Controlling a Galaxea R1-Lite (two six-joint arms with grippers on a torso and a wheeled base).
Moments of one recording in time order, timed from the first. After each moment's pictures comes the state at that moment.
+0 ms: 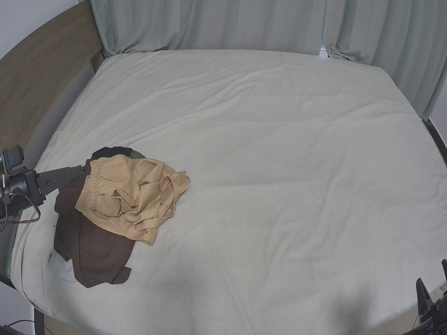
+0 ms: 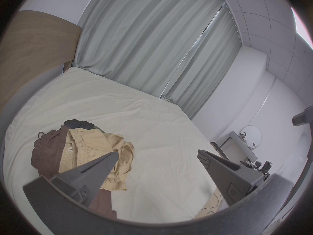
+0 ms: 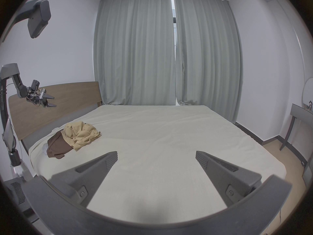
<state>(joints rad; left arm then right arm) 0.27 1.34 -0.59 -0.50 -0.92 -0.20 0.01 0.02 -0.02 0.00 0.03 -0.01</state>
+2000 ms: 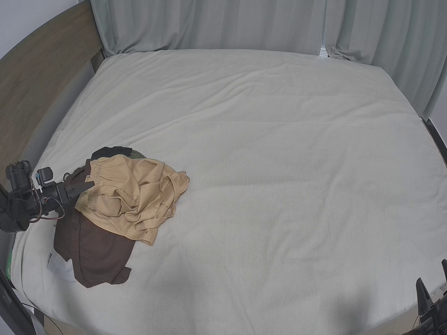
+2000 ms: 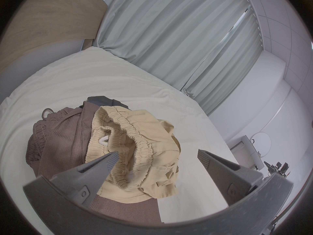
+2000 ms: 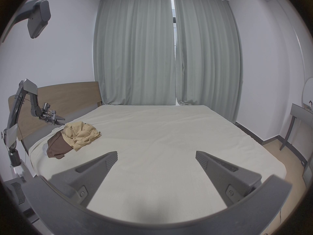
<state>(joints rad) 0.41 2.00 -0.76 -0.81 -0.97 -0.13 0.01 0.02 -0.02 0.00 0.03 -0.01</state>
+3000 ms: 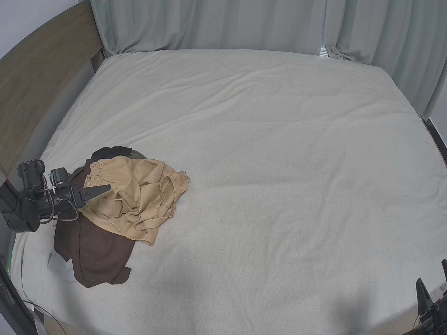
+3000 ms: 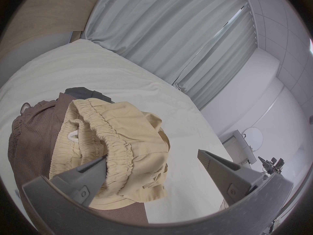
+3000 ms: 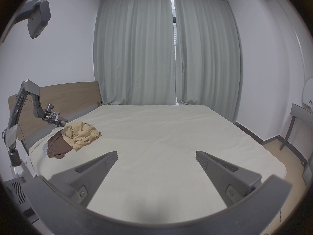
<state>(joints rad) 0.30 2.03 -0.77 -0.81 -0.97 -0.13 0.01 0.02 -0.02 0.00 0.03 -0.01</state>
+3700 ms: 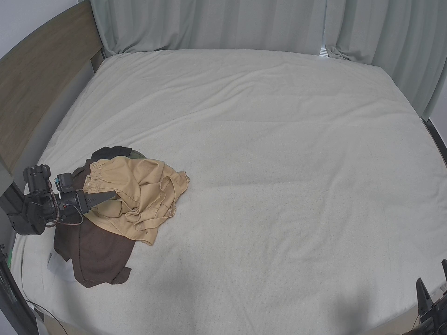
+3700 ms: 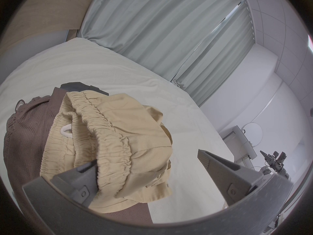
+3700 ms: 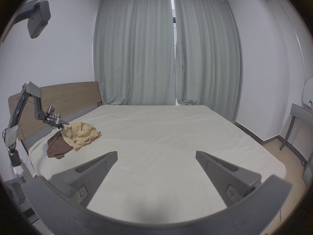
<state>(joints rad) 0.29 2.08 -0.77 -0.85 -0.97 -0.08 0.01 0.02 -0.02 0.00 0.03 -0.01</state>
